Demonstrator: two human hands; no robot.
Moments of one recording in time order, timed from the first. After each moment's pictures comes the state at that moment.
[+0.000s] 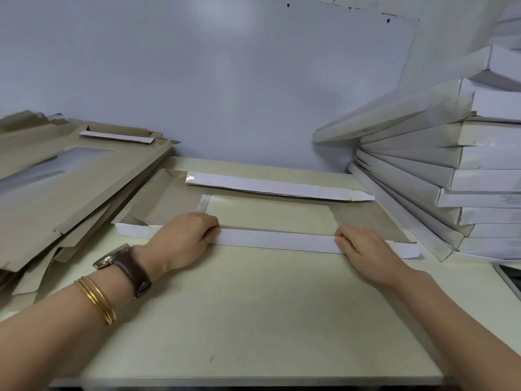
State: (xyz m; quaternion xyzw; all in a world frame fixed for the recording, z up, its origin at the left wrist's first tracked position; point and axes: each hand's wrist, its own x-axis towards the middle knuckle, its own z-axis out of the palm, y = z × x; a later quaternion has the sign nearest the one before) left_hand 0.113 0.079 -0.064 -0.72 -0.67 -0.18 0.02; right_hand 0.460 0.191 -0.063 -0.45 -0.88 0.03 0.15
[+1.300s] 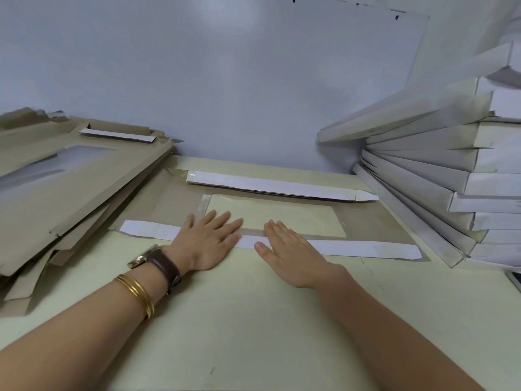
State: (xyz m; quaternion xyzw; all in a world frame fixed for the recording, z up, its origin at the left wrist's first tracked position) left_hand 0.127 0.117 -0.093 -0.68 -0.73 -0.02 -0.05; right_hand 0.337 0.177 -0.094 -0.40 -0.91 0.12 0.01
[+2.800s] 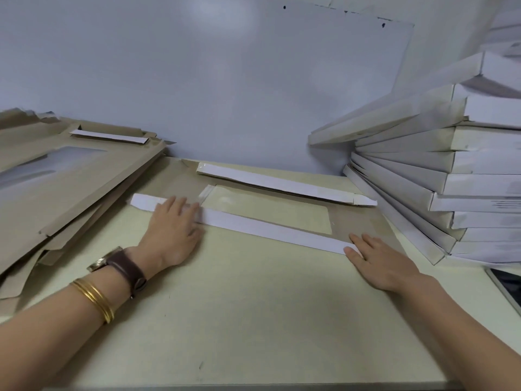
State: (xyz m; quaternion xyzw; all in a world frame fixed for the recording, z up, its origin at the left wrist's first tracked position) left_hand 0.103 0.095 -0.078 -0.63 -0.77 -0.12 0.07; right_hand 0.496 0.212 -0.076 -0.61 -0.79 0.05 -0.04
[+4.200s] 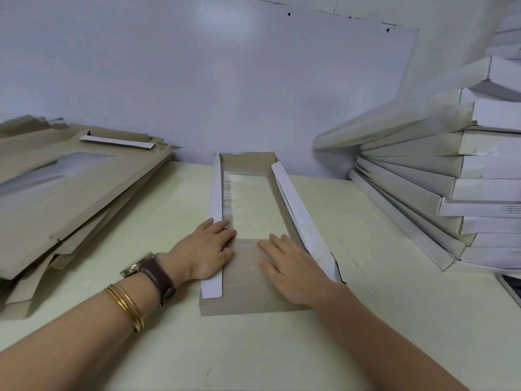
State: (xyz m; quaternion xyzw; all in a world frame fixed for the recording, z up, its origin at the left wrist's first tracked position) left_hand 0.141 0.097 -0.071 -0.70 -0.71 -0.06 -0.09; right_hand 0.349 0.148 -0.087 -0.40 -0.91 0.10 0.08
